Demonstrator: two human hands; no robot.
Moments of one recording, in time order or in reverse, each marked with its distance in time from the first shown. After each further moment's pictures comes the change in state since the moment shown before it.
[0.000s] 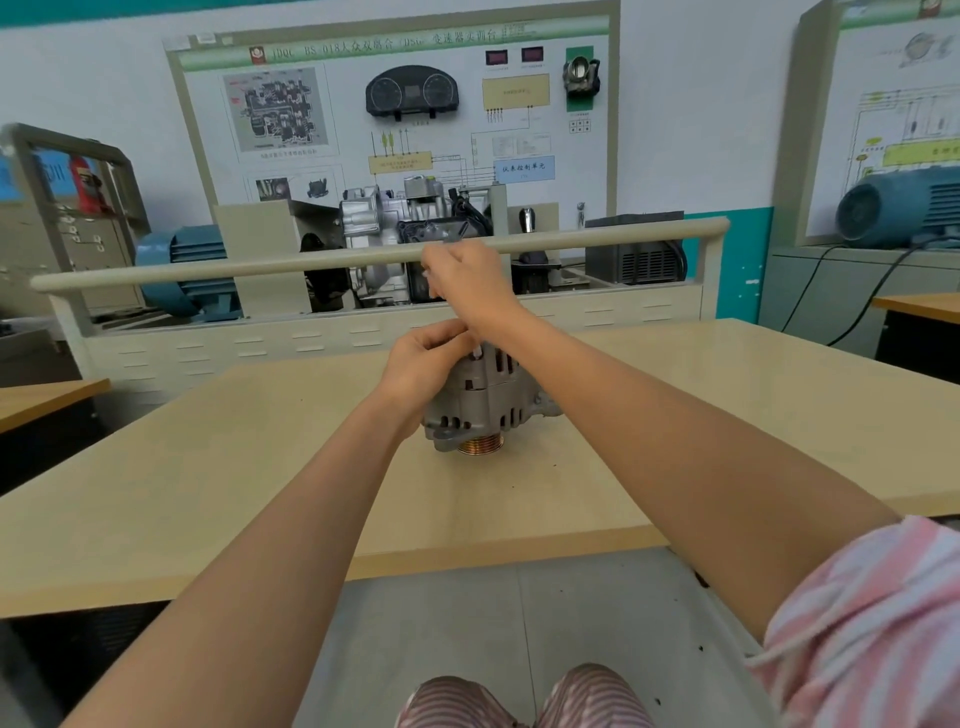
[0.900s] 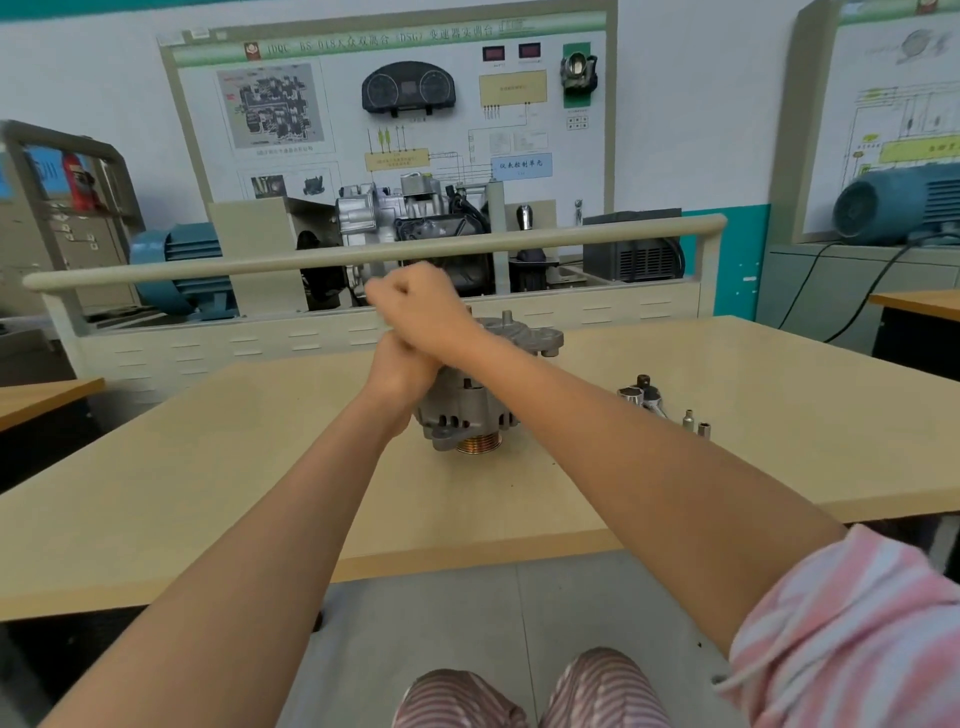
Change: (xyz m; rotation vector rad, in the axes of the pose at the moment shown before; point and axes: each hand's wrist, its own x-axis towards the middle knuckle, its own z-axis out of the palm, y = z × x) left_hand -0.003 0.005 -0.003 0.063 0.068 -0.008; right_hand -0.012 0.001 0.031 -0.068 -0.163 -0.091
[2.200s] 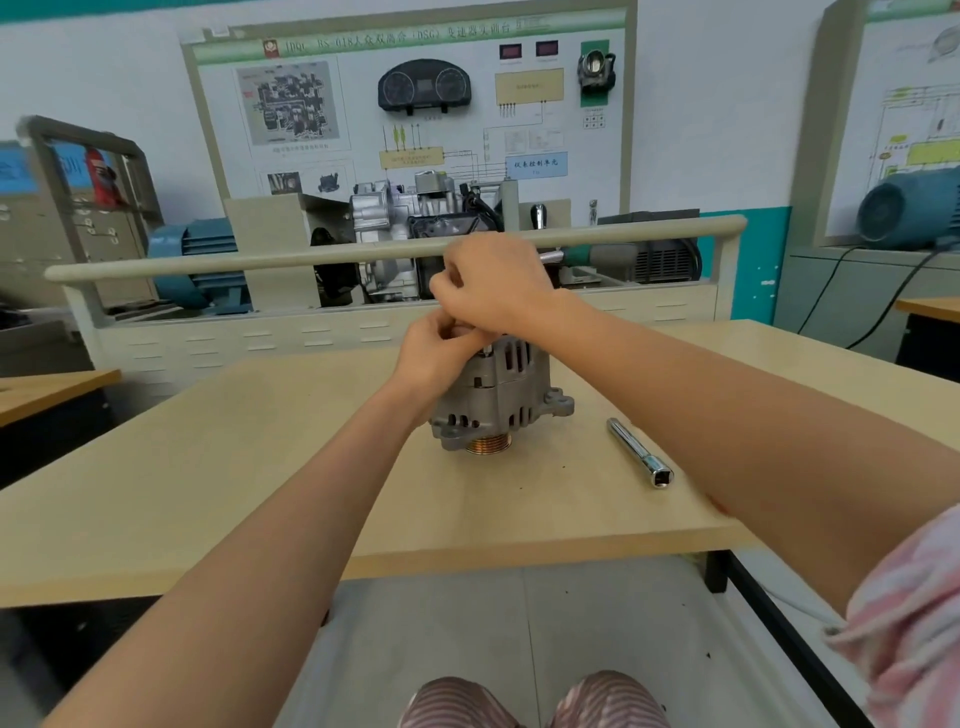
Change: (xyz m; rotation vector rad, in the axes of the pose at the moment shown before) left_hand 0.010 0.000 0.011 0.058 -0.004 0.006; right_hand 0.011 0.006 -0.054 -0.956 -0.020 -0.203
